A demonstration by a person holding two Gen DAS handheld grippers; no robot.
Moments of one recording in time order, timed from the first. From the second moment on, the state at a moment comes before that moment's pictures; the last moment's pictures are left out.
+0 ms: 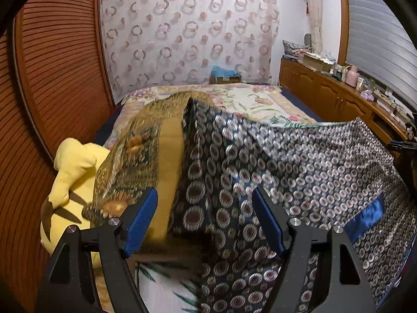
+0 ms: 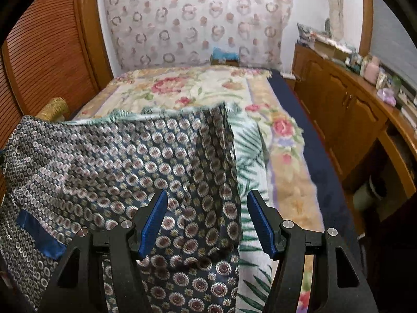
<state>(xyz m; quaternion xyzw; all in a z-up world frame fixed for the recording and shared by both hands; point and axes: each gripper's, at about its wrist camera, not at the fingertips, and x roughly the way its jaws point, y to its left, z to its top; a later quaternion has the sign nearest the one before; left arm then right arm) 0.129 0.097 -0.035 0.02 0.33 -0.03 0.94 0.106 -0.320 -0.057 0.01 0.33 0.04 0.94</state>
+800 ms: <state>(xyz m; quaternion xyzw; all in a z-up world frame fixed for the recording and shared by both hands) 0.113 0.089 -0.040 0.00 0.33 -0.07 0.94 0.077 -0.313 -0.024 0.00 0.27 0.11 0.96</state>
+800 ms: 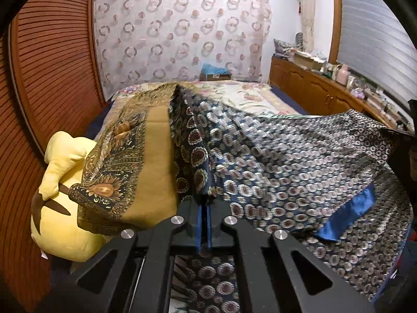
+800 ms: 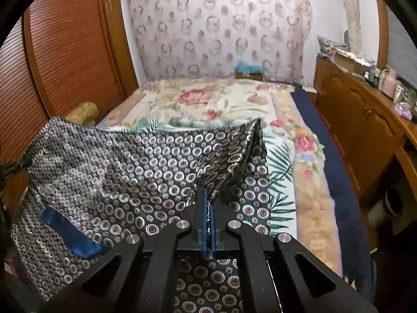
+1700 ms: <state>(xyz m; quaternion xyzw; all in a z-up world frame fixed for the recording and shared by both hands) 0.037 0.103 -0.045 -0.05 0.33 -0.10 0.94 -0.012 -0.337 -0.040 0.00 0.28 0.11 0.95</state>
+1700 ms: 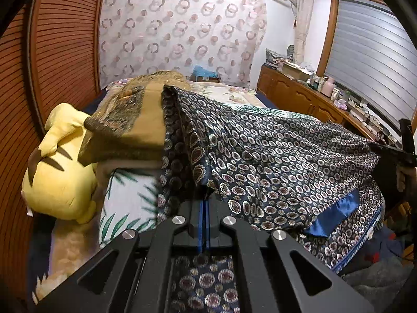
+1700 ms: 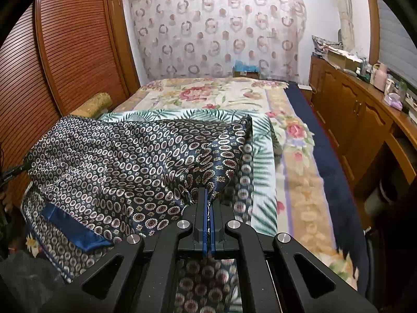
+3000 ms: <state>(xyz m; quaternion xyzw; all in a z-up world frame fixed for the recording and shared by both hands) 0.025 0.109 -0.104 -0.02 0.39 -0.04 0.92 0.067 -0.238 -0.044 -0.08 0.30 0.12 0.94</state>
